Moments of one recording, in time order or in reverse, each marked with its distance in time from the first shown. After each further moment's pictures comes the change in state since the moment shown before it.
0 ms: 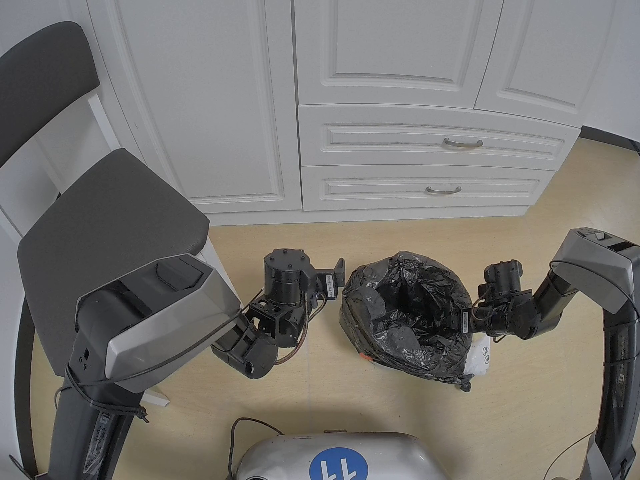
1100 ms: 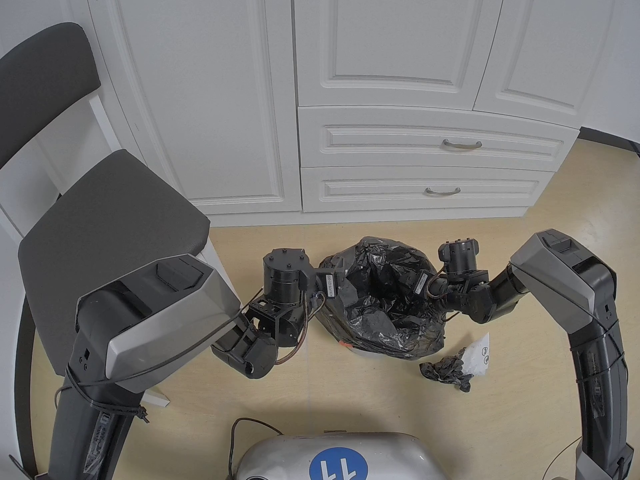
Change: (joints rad) left arm 0.000 0.001 0.001 -0.017 0.000 0.025; right arm 0.139 0.173 -0.419 0.070 0.049 0.552
